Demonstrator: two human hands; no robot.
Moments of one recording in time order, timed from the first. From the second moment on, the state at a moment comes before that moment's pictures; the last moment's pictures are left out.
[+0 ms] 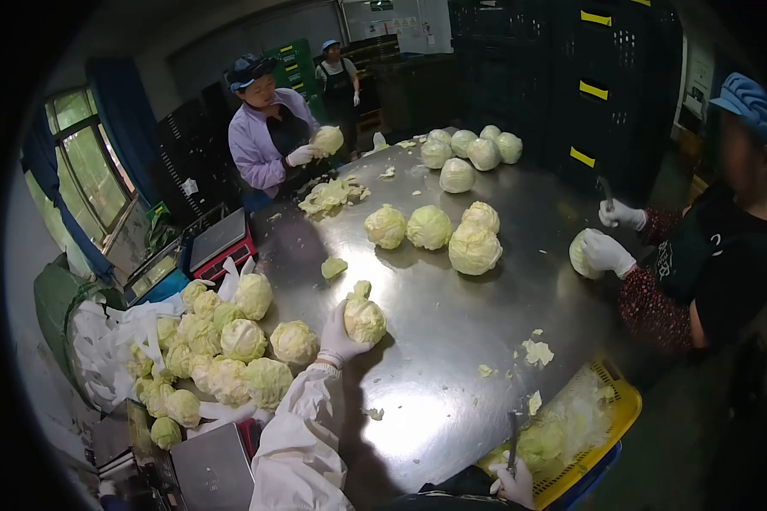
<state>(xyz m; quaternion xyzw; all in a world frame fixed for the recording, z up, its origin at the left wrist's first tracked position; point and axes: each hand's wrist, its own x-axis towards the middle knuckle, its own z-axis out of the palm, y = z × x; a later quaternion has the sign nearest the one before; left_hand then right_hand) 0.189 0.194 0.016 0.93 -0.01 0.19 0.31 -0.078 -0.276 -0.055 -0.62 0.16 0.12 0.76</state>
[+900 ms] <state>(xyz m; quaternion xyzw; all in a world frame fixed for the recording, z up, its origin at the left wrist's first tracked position) 0.006 -0.038 0.015 0.90 -0.18 0.00 0.41 -0.081 -0.271 0.002 -0.82 0.03 0.15 0.56</state>
